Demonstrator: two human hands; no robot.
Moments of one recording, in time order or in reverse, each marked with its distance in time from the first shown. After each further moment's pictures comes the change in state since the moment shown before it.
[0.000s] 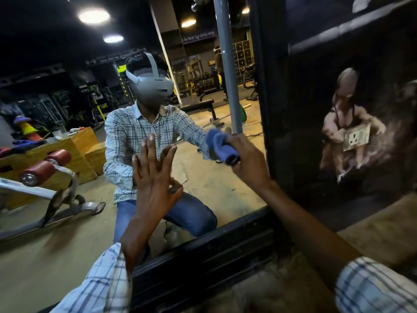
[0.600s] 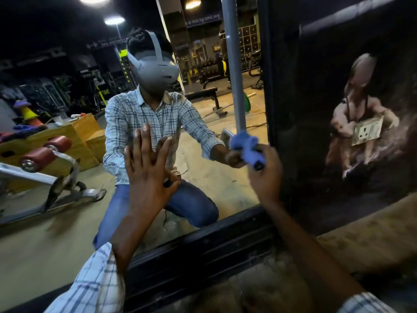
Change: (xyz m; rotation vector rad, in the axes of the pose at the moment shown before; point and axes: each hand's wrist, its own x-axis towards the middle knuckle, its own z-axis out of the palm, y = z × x) left_hand 0.000 0.004 0.001 -0.008 0.002 -0.045; right_hand -0.060 0.030 0.020 0.188 0.269 0.432
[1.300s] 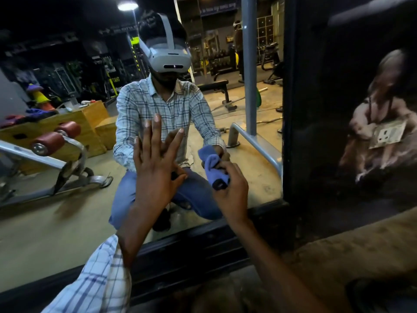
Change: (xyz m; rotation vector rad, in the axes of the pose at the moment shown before) left_hand -0.003 0.000 -0.006 -0.029 -0.041 -0.001; right_hand -0.067 -0.067 0.057 0.163 -0.227 0.020
